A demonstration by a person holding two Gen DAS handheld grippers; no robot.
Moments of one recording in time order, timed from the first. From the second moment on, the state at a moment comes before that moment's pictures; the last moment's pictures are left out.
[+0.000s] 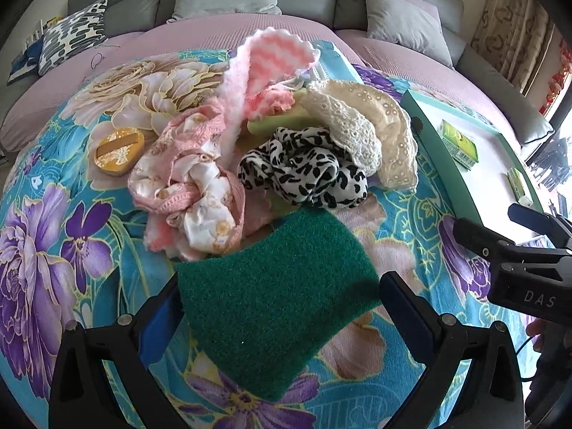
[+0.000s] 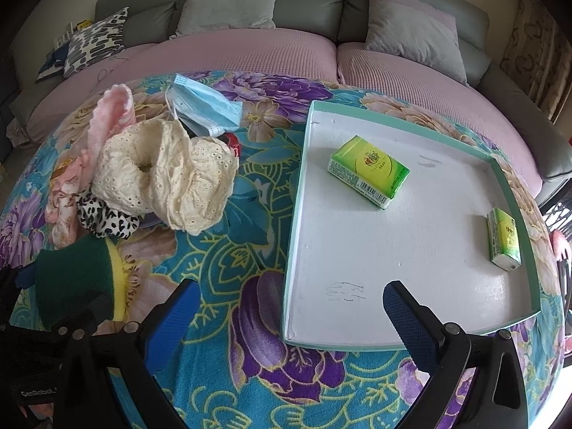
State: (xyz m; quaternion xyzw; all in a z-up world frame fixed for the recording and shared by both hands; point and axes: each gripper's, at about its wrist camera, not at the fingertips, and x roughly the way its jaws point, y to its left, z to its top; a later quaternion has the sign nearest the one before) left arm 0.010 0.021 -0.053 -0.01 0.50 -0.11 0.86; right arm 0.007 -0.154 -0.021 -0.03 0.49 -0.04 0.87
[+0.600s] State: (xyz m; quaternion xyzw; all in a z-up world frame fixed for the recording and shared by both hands) left arm -0.012 0.007 -0.057 0.05 0.51 -0.12 0.85; right arm 0.001 -0.153 -0.021 -0.04 0.49 -0.04 0.87
